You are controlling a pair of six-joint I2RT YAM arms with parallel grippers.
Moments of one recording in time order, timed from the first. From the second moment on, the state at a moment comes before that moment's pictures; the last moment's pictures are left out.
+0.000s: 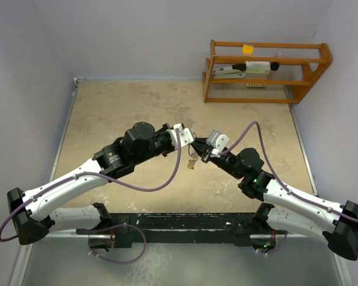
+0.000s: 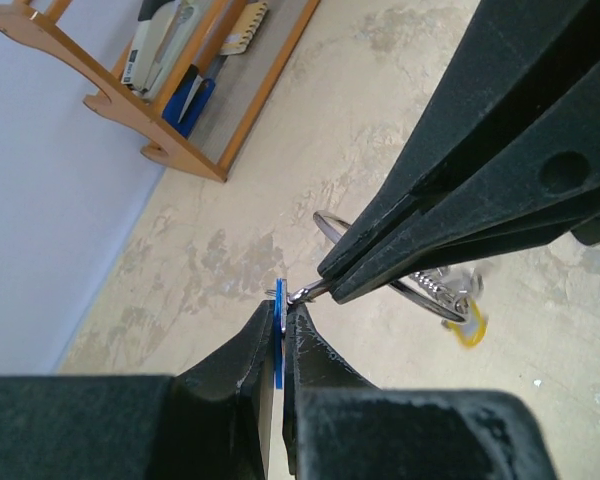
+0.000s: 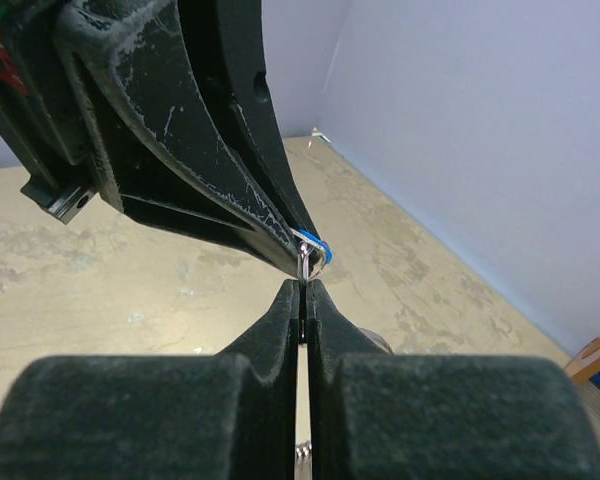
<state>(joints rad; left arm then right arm) -0.96 1.11 1.07 -0.23 -0.06 0.47 0.91 0.91 0.57 0.56 -0.06 -0.25</state>
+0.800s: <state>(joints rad) -0.94 1.10 1.05 -0.16 0.02 0.47 0.92 0.91 0.56 0.61 -0.04 -0.23</state>
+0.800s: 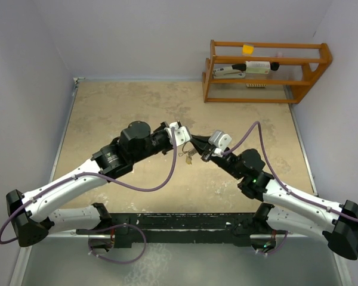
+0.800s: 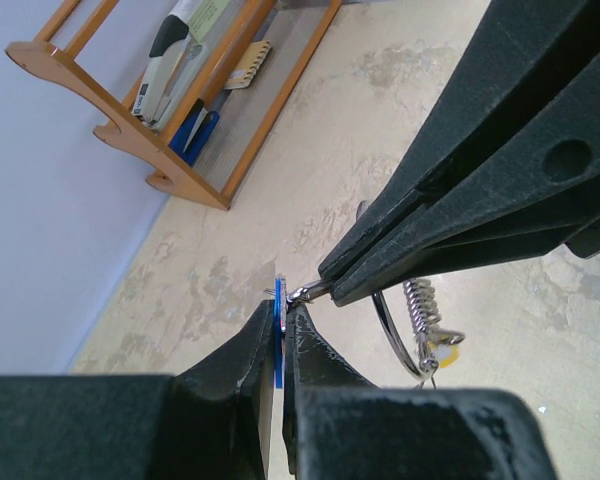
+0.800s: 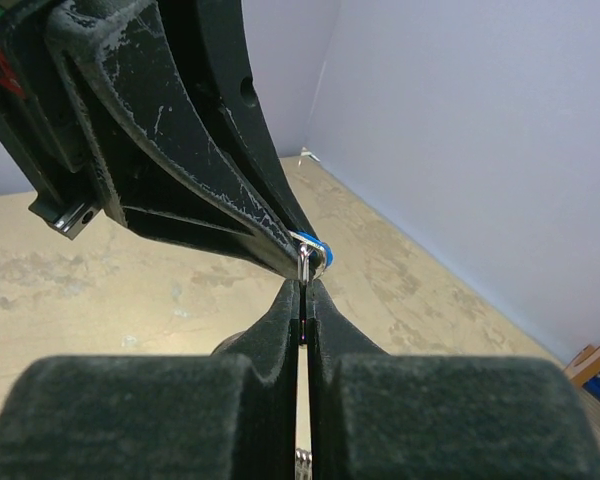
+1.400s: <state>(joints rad) -0.93 1.12 1.05 -0.18 0.08 0.40 0.92 0.91 0.55 0.68 -0.02 -0.24</state>
